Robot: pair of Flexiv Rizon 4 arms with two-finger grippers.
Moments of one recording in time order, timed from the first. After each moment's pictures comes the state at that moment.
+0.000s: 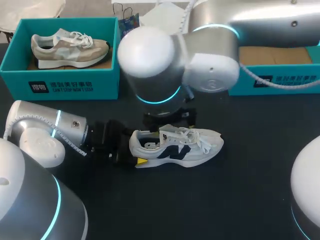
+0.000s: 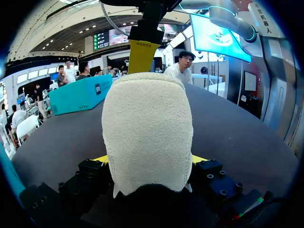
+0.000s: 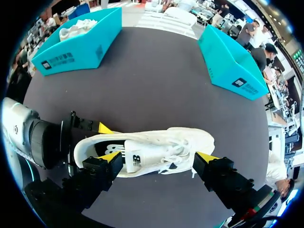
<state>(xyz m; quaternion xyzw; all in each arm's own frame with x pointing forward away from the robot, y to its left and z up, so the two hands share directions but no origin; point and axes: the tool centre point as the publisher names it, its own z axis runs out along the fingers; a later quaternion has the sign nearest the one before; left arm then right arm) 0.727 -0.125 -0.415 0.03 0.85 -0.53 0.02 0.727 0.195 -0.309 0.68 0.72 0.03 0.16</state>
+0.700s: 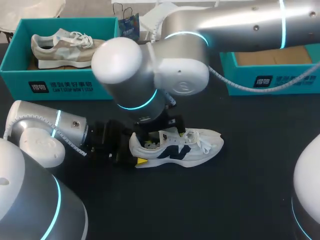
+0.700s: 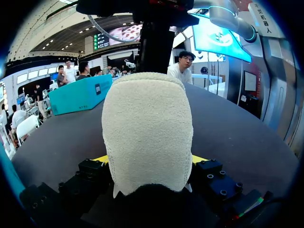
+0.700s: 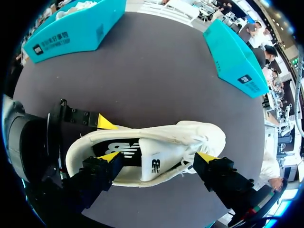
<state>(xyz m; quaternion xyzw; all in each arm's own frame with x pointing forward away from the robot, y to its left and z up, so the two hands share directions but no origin) 0.727 -0.125 -0.415 0.03 0.85 -0.53 0.02 0.726 0.213 -0.345 0.67 0.72 -0.03 0.16</state>
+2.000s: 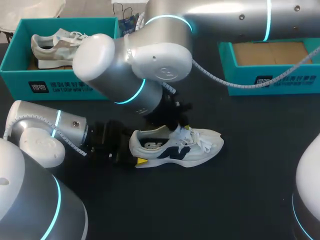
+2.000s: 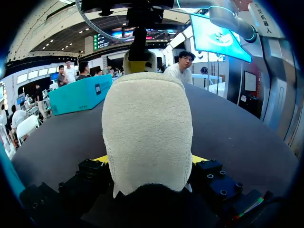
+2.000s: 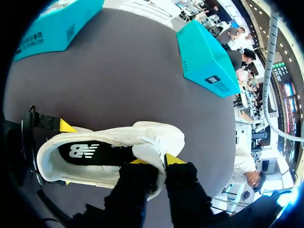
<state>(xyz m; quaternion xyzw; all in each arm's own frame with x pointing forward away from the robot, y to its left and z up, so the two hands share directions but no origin) 0.727 -0.125 -0.415 0.03 0.85 -0.53 0.02 0.731 0.157 -0.309 0.67 0.69 -0.13 0.25</state>
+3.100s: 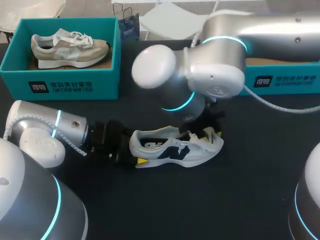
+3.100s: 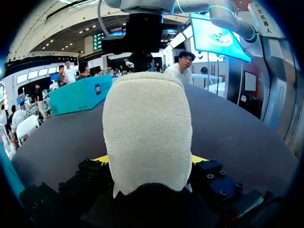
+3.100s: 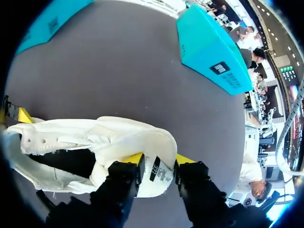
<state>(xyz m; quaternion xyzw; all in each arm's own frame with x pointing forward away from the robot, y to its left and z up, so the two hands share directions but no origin) 0.727 -0.126 -0.415 0.03 0.85 -0.53 0.02 0.739 0.068 -0.365 0.66 0.71 -0.11 0.21</state>
